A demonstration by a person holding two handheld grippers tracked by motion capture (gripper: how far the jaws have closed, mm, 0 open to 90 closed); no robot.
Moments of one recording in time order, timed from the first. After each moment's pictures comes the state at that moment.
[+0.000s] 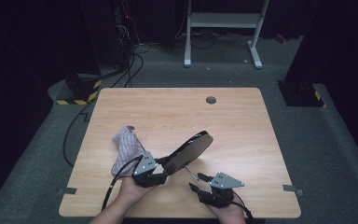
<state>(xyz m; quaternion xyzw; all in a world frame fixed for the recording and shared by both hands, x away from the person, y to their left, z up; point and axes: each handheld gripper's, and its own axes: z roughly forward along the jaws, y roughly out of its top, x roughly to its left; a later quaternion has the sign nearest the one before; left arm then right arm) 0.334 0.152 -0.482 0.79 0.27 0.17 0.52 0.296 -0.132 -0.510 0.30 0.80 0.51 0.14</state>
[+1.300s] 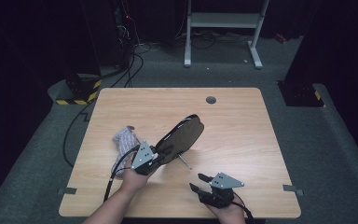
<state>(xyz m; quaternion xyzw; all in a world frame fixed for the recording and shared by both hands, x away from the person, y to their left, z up) 0.358 0.149 -0.468 0.74 0.23 0.27 0.57 0.296 -0.133 -0.513 0.31 0.80 0.50 0.14</state>
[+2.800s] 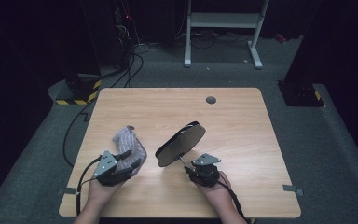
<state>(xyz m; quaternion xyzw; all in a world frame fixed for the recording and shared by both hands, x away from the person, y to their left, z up) 0.321 0.260 -0.482 0.73 0.36 0.27 0.51 0.361 -0.092 -0.522 0.36 0.83 0.40 0.16</state>
